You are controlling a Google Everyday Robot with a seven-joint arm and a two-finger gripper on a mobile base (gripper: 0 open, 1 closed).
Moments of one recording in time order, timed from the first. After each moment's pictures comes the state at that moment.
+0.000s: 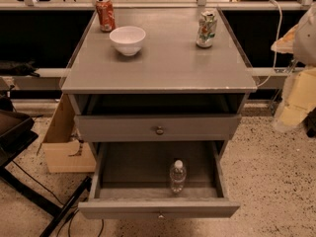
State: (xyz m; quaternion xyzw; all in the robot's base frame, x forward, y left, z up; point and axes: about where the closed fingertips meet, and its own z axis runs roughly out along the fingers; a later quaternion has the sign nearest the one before) arm 0.438 -0.216 0.978 -0.60 0.78 -0.04 0.16
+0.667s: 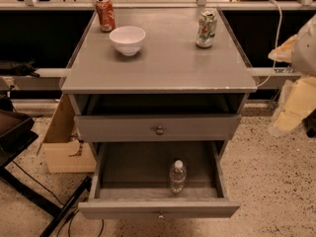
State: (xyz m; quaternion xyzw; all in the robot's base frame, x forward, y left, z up) arm 0.442 -0.218 0.959 -0.59 0.78 0.00 0.18
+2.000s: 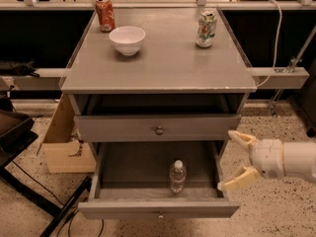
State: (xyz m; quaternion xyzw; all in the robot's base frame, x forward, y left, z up) arm 0.460 -0.190 0.706 -0.49 0.71 0.26 0.43
